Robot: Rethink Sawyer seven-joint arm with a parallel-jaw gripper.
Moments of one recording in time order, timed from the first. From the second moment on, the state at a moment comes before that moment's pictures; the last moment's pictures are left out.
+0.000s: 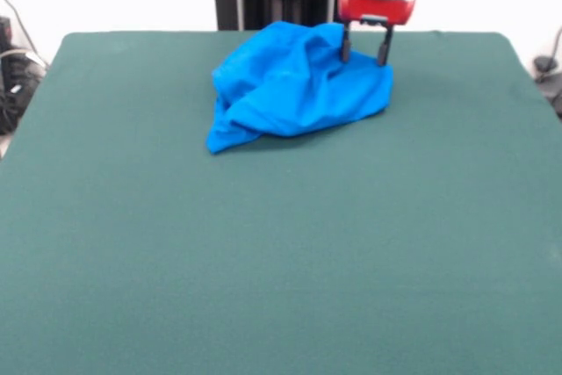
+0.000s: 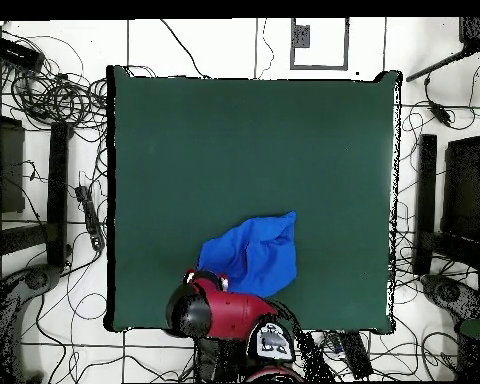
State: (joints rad) arm 0.00 -0.57 -0.07 2.14 0.00 -0.03 1.84
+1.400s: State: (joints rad) arm 0.07 -0.45 -0.06 2.13 0.08 -0.07 1.84
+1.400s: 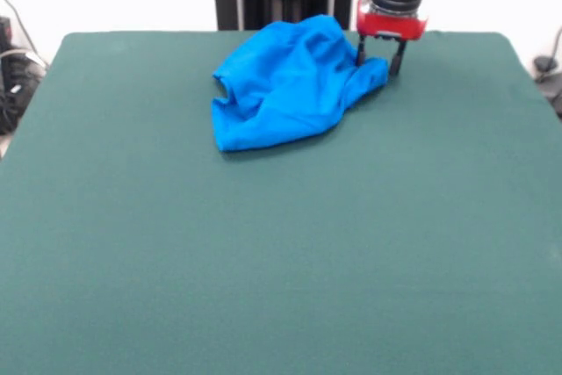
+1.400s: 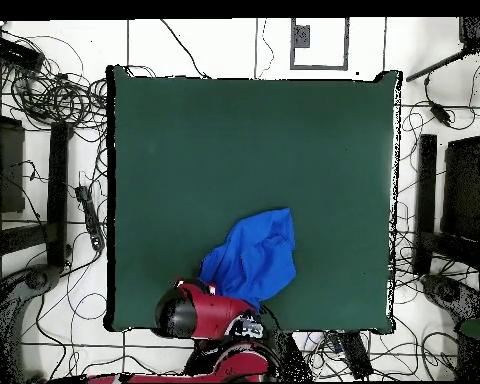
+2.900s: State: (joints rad) arm 0.01 -0.46 -0.02 2.15 0.05 -0.07 1.84
